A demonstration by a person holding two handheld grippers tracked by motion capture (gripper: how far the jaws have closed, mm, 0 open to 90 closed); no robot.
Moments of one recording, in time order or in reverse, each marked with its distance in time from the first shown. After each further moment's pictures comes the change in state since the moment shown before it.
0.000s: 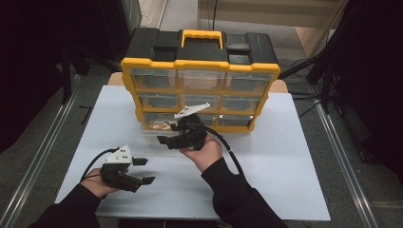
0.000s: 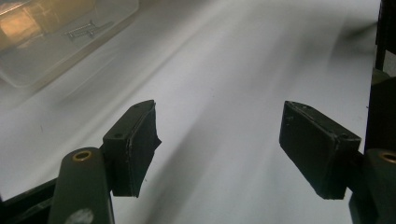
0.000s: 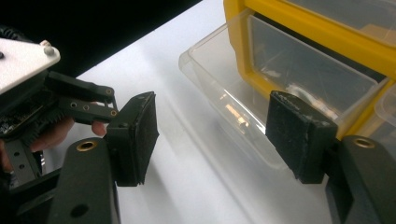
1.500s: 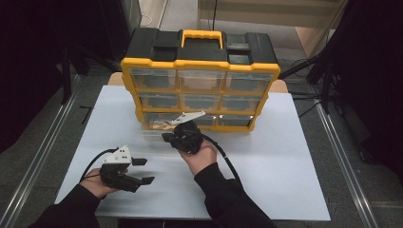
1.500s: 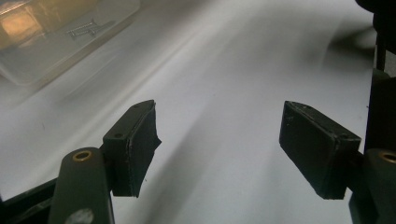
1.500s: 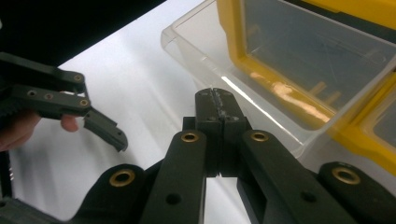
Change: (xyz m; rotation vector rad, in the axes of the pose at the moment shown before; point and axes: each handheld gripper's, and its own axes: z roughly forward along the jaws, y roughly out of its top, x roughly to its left) left arm 0.000 -0.001 -0.001 -0.004 0.002 -0.003; right arm 0.001 -0.017 0.023 -0.002 -0.060 0.015
